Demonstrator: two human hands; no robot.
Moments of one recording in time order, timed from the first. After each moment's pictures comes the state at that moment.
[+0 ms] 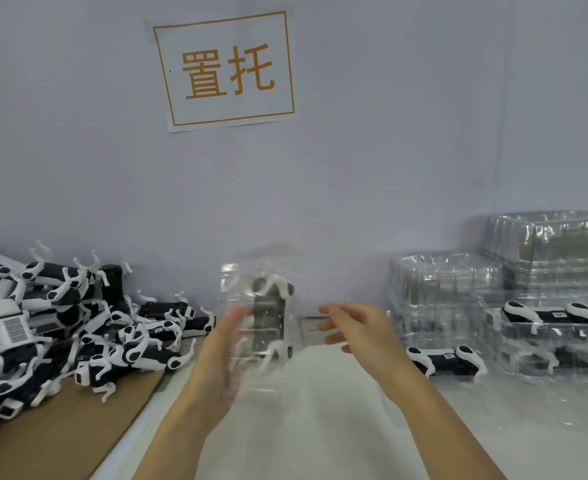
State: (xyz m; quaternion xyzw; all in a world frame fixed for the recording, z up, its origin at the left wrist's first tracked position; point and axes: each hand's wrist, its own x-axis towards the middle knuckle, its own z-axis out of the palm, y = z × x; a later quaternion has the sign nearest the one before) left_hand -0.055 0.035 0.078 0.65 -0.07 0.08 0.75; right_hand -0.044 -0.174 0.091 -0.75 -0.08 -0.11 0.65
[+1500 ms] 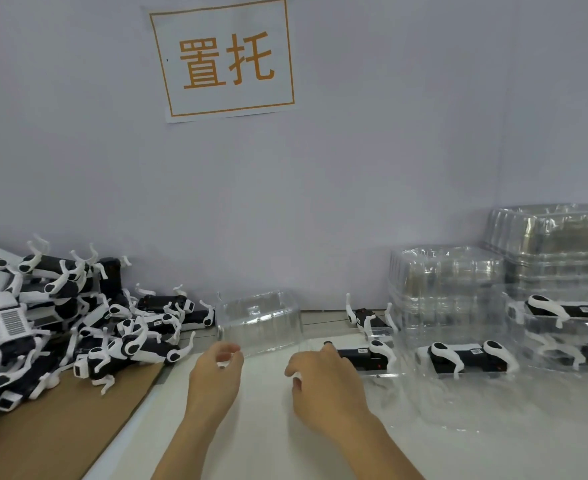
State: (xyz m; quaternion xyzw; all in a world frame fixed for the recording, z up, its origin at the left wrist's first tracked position) left_hand -0.017 0.056 0.011 0.81 0.10 0.22 0.54; right_hand -0.045 -0.122 0.029 -0.96 -0.15 -0.13 0.21
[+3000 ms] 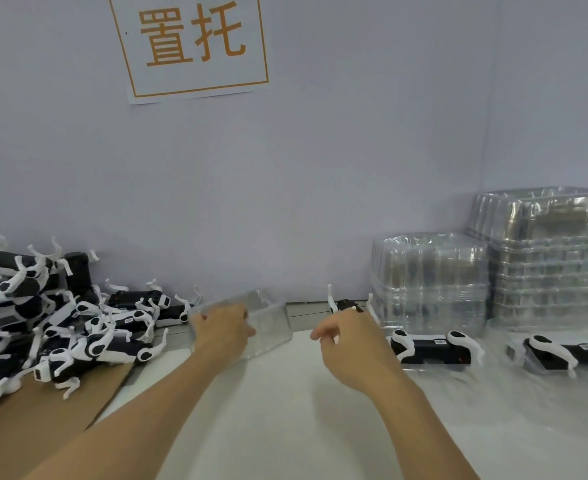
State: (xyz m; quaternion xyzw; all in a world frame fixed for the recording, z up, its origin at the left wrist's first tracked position) left_hand 0.075 0.022 0.036 0.98 0.03 0.17 0.09; right_hand -0.019 -0.196 0.048 -0.92 -0.06 -0.15 0.36
